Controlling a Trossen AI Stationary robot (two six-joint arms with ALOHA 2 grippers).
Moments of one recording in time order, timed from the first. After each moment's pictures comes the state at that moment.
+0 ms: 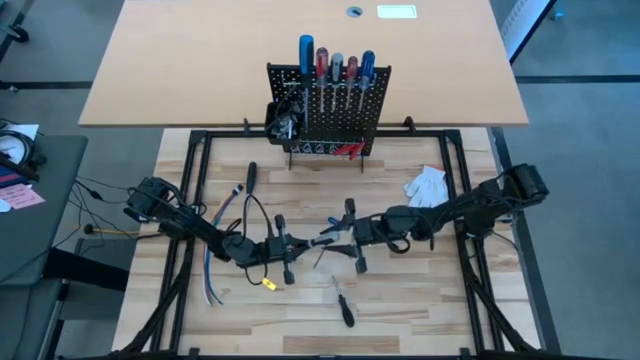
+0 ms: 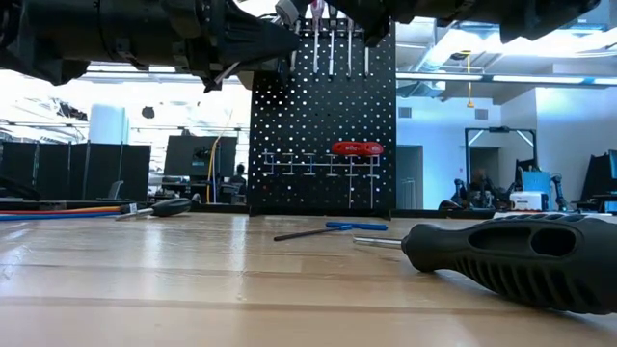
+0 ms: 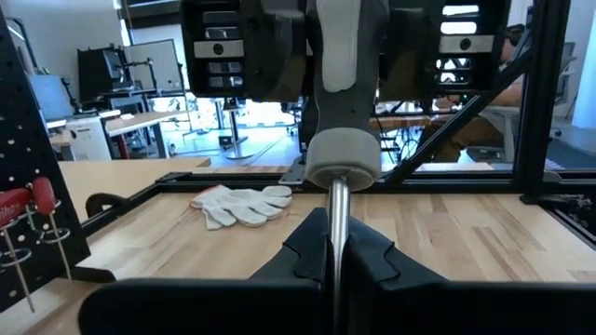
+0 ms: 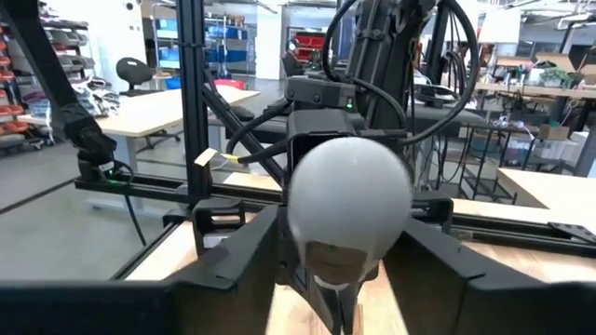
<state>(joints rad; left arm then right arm) -0.42 1.75 0.56 1.35 -0.65 0.14 0.23 1.57 0.75 0.86 0.07 -0.06</state>
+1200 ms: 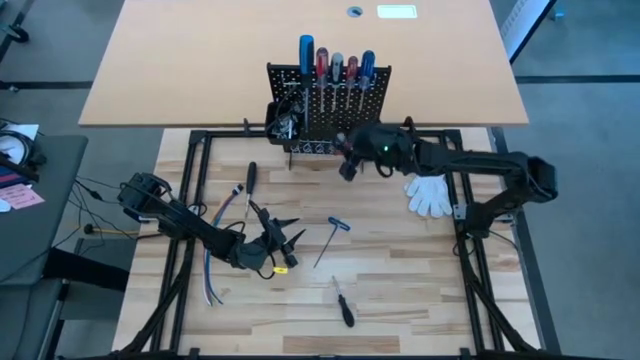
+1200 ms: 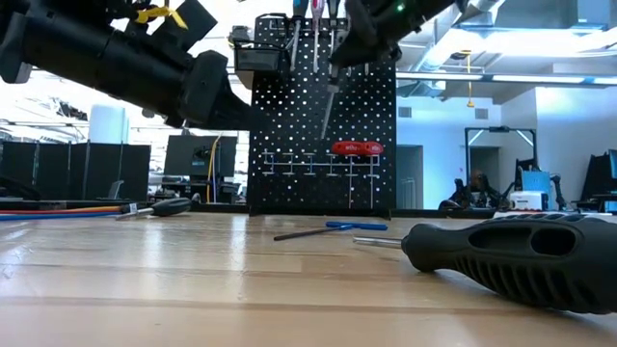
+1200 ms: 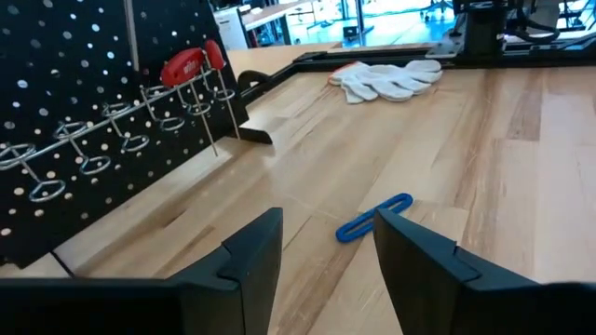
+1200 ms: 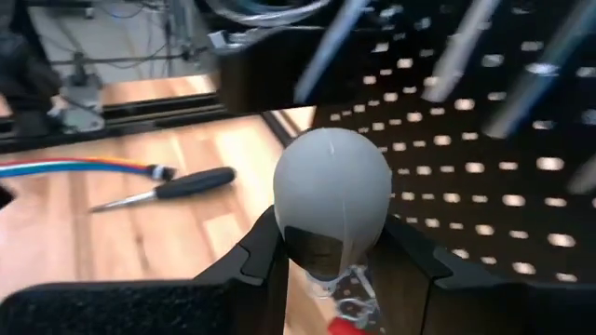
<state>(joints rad) -0.43 1.67 0.56 0.79 -1.03 -0.12 -0.26 1.44 1.16 -0.07 0.32 -0.06</state>
